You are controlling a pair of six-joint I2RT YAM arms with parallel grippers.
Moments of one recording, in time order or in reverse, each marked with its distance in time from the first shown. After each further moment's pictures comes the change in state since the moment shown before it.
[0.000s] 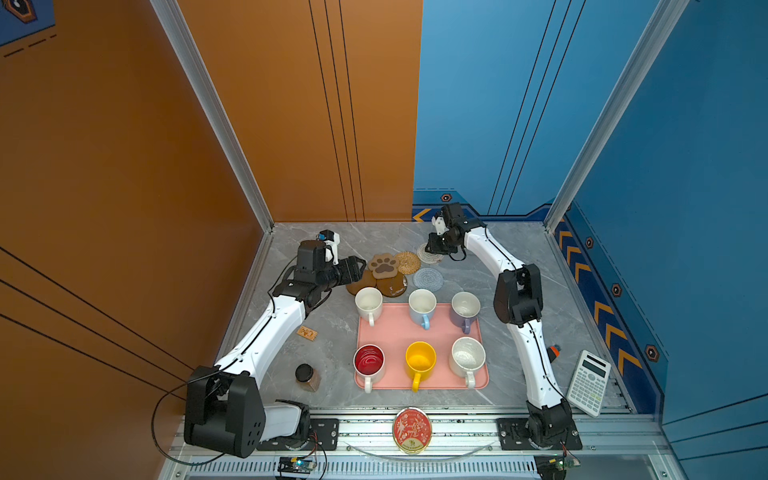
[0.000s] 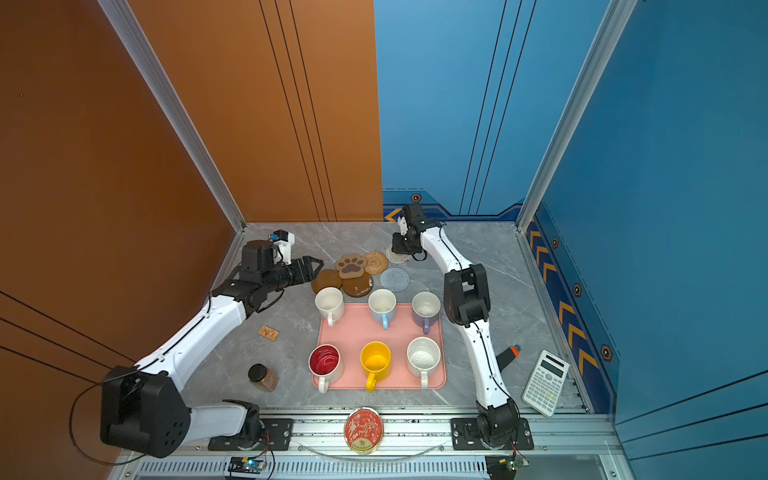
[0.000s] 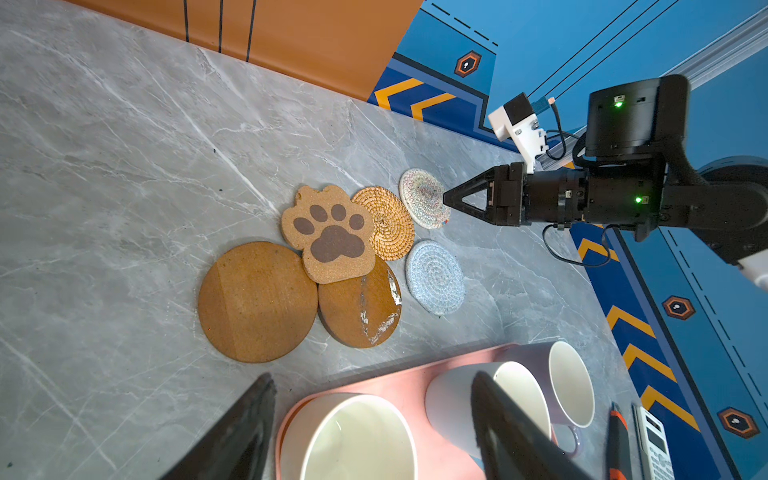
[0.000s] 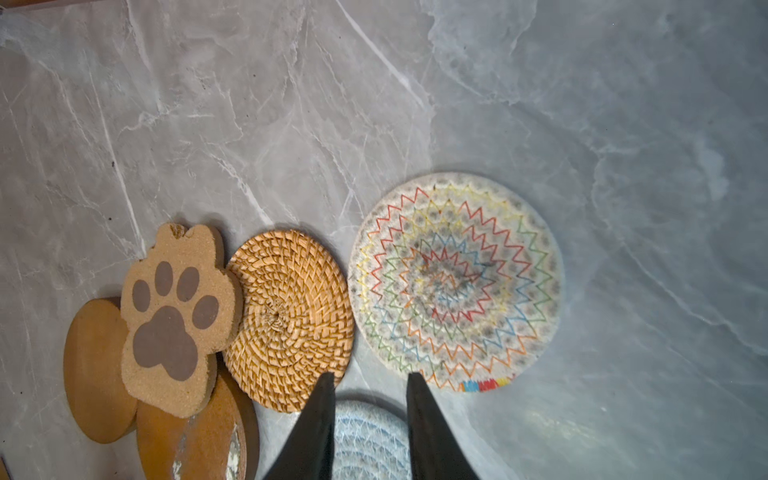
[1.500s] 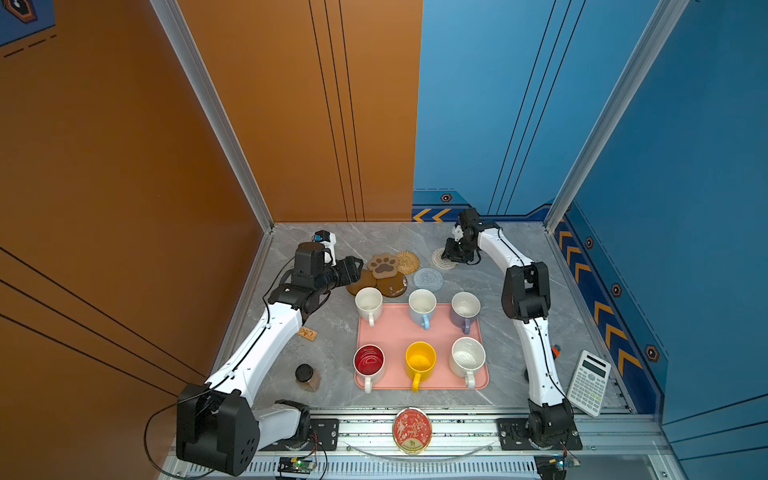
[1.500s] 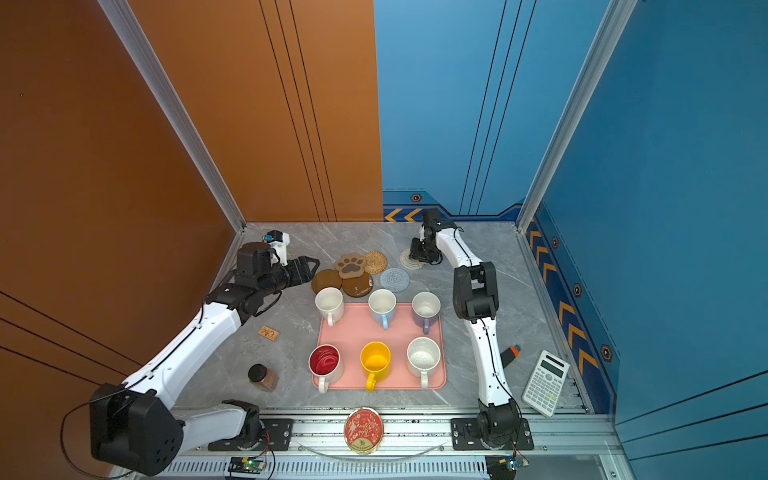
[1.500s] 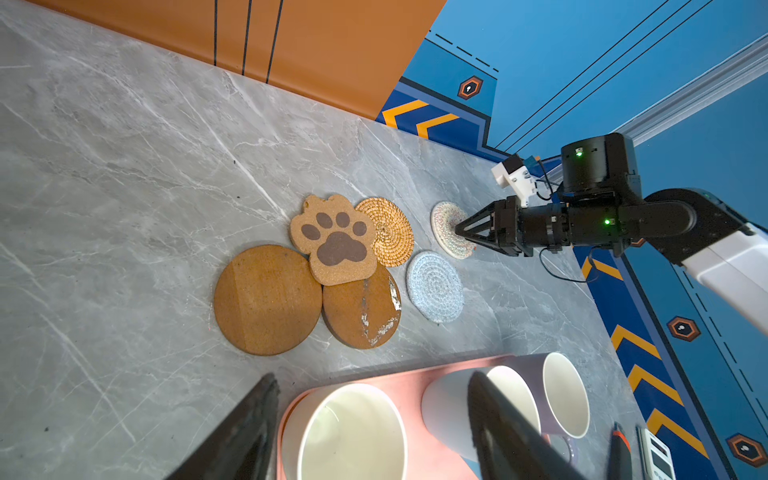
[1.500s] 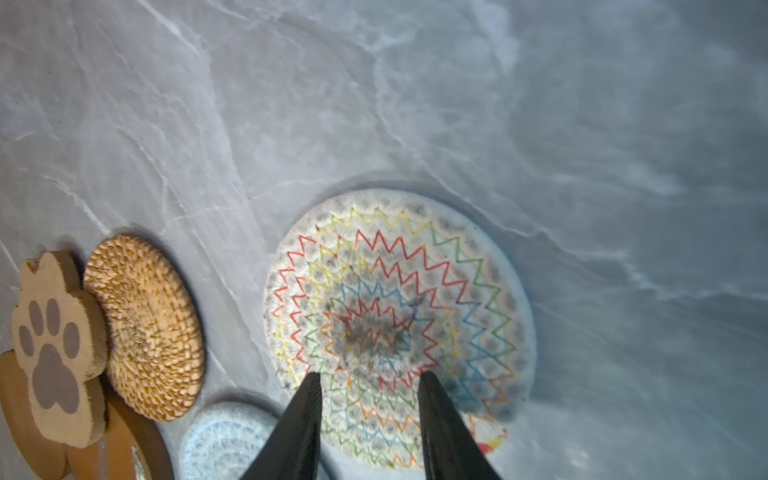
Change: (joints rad) left arm -0.026 -0.079 -0.008 -0.037 -0.082 -0.030; right arm -0.122 0.005 -0.084 -0.089 0.017 0.072
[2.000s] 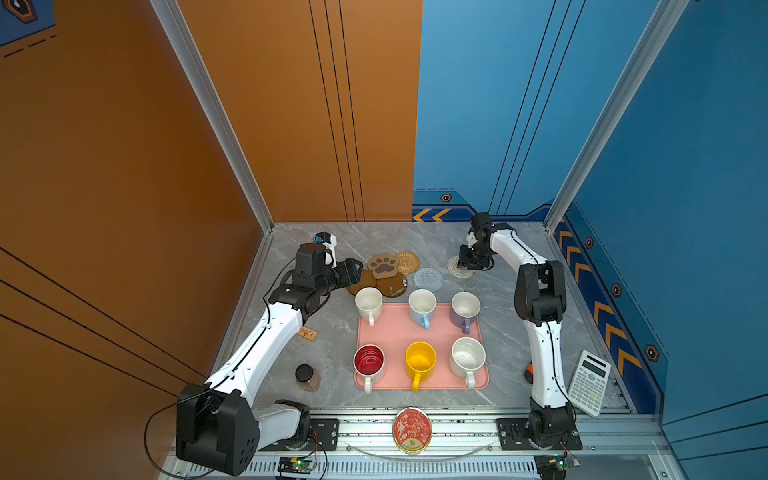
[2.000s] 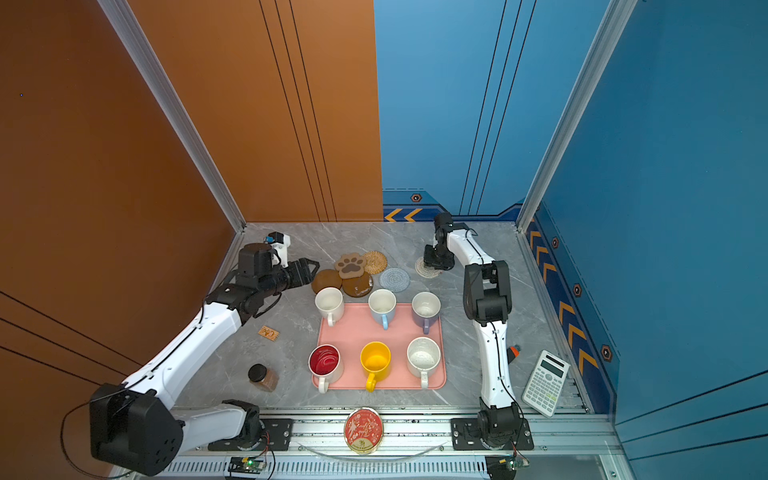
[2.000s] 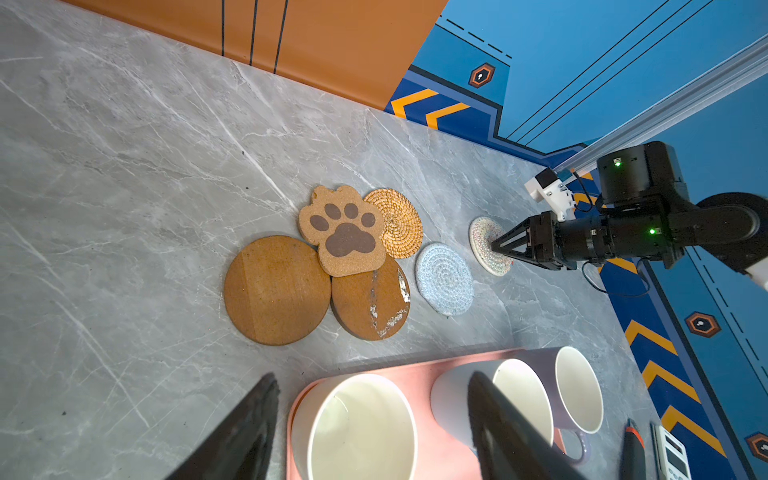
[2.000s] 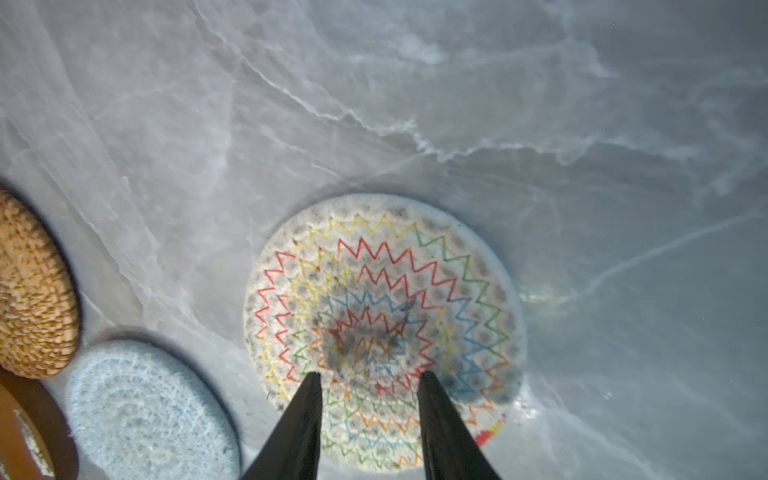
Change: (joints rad) left arm -0.009 0.000 0.000 -0.030 -0.020 0.016; right arm -0.050 -0.139 -0.220 -0.025 0.088 -0.063
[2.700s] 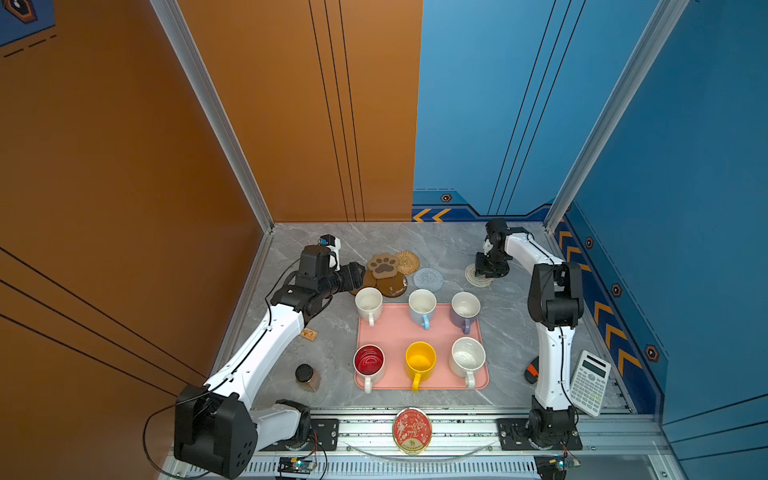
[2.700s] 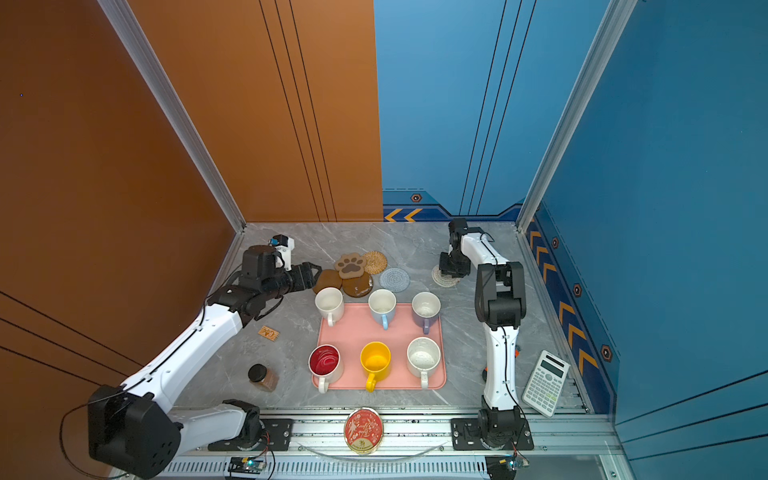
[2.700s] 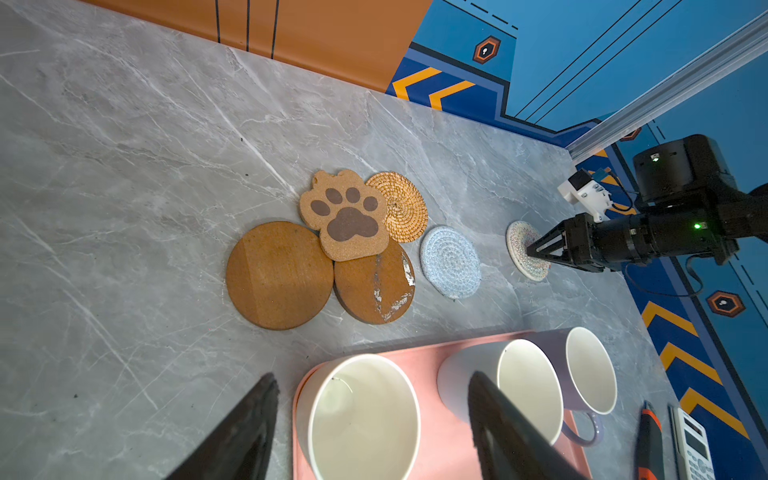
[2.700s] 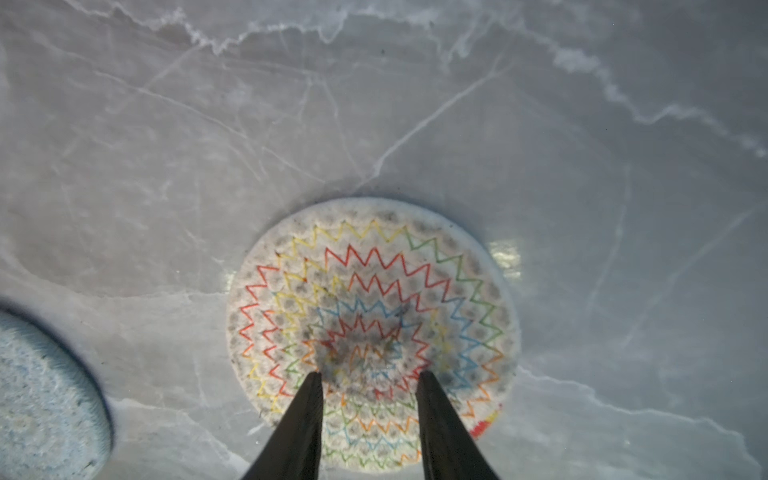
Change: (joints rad) left arm -0.034 -0.014 0.000 -0.046 -0.037 0.029; right arm -0.074 -0.105 -0.169 -0.018 0.074 -0.042
